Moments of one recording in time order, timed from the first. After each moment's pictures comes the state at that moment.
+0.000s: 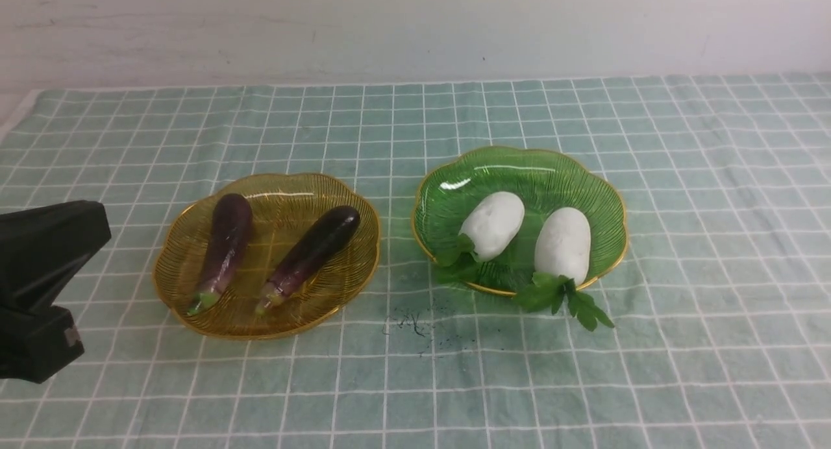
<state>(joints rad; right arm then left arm) 0.18 -0.01 -0.34 0.07 0.25 0.00 -0.52 0.57 -0.71 0.23 0.50 -0.37</state>
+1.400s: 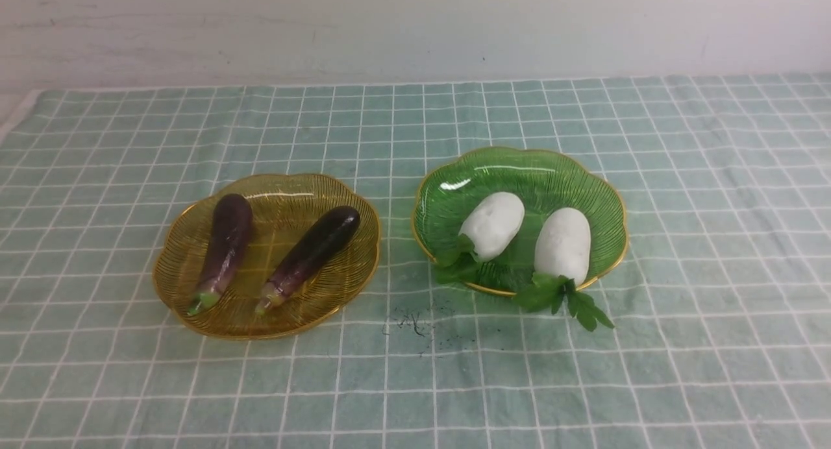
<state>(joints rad) 0.18 -0.02 -0.34 0.07 0.25 0.00 -0.15 -0.01 0.03 0.01 0.38 0.04</state>
